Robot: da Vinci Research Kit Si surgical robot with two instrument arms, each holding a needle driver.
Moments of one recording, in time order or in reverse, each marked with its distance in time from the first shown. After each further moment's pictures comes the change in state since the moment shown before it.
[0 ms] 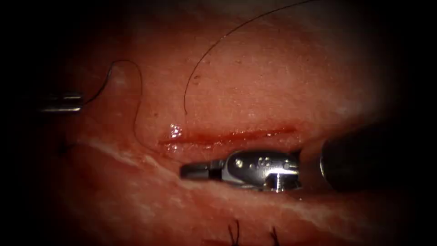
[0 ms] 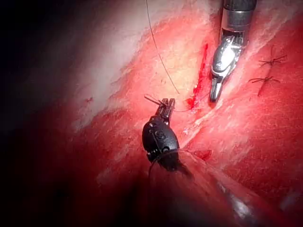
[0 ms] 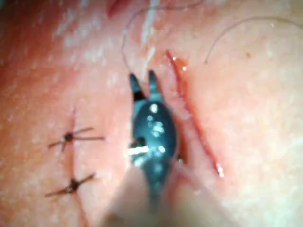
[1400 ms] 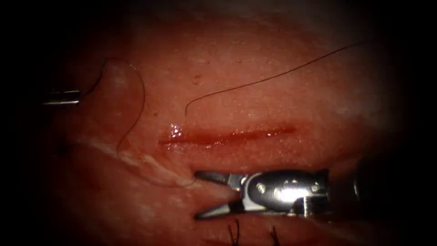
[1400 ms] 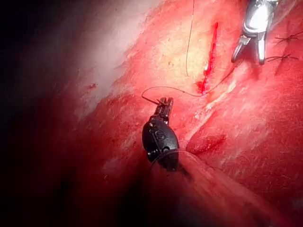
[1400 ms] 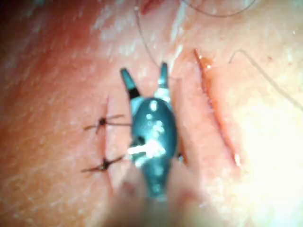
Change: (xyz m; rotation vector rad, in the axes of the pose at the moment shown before) right arm 0.004 -0.004 -0.004 0.006 0.048 -0.008; left arm -0.005 -0.004 -0.001 0.026 -0.009 0.033
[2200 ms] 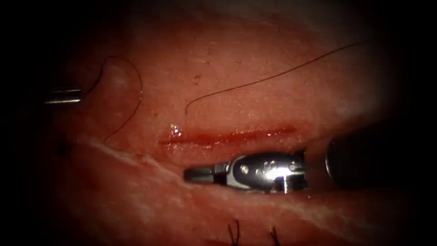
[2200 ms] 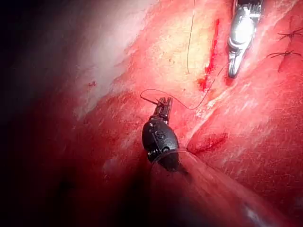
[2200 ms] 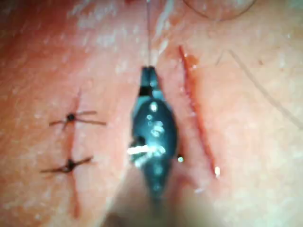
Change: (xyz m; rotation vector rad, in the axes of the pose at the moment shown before) right arm -0.004 0.002 0.002 0.018 -0.066 -0.093; left arm -0.001 0.000 0.000 0.015 -0.003 0.004
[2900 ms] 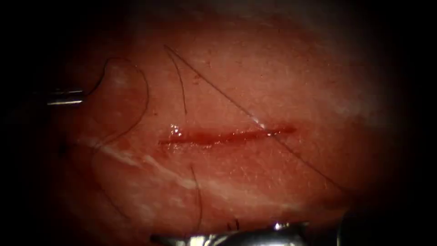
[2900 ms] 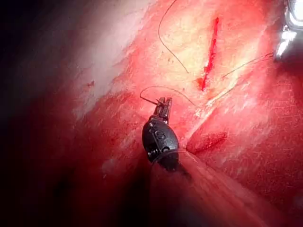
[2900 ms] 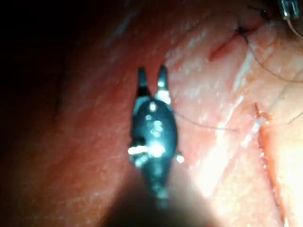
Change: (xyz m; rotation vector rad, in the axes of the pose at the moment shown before) right arm 0.011 -0.009 0.000 -0.009 0.060 -0.028; left arm 0.000 0.000 0.000 -0.001 0.001 0.003
